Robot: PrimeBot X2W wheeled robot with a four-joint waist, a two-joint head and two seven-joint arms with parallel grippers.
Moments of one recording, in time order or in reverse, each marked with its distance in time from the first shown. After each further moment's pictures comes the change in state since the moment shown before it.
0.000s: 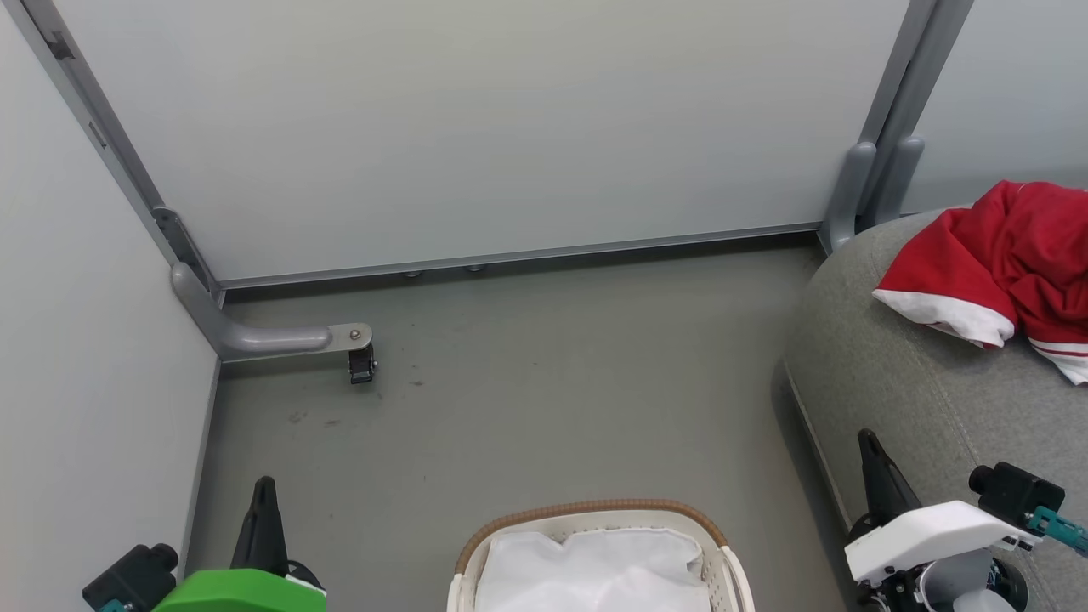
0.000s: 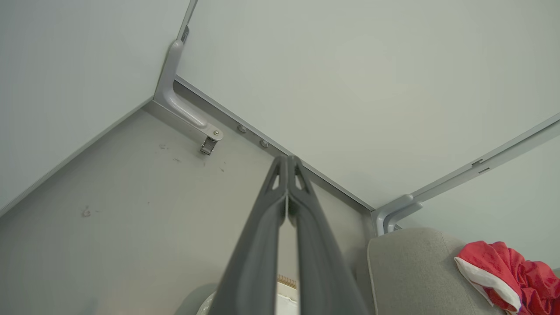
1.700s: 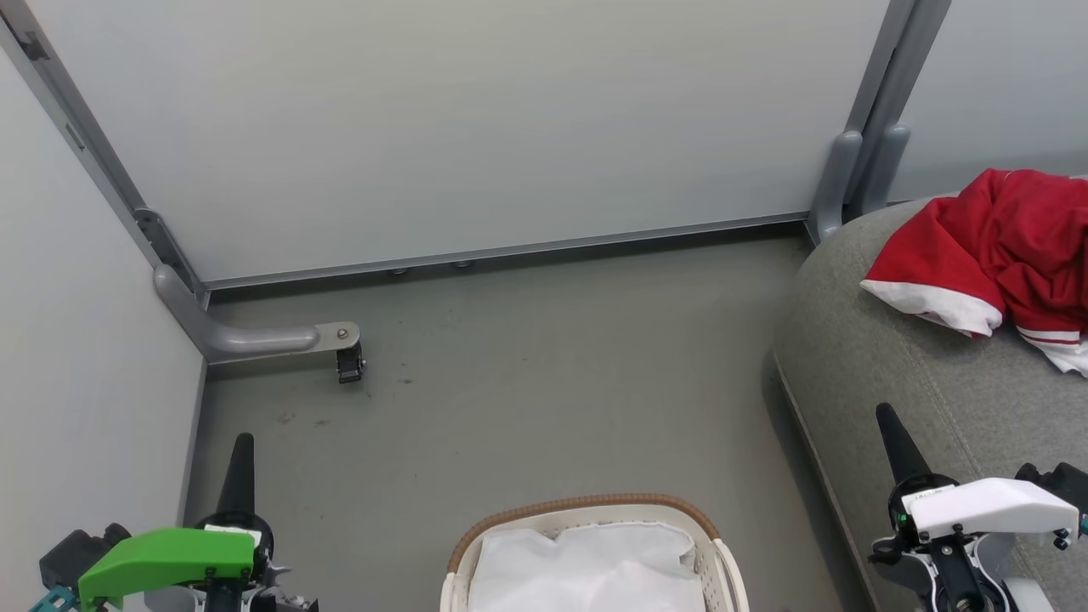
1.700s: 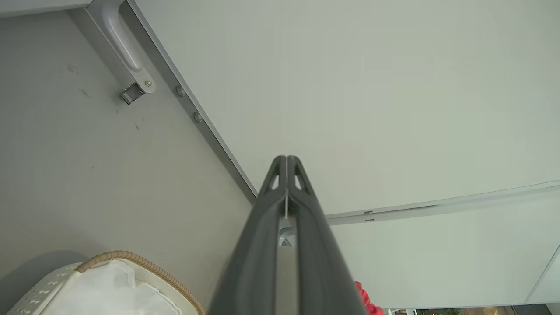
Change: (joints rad) left arm -0.083 0.000 0.081 -0.014 -0.529 -0.026 0.156; right arm -0.021 -0.005 -0.052 -0.067 0.601 0.000 0.155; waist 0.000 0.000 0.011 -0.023
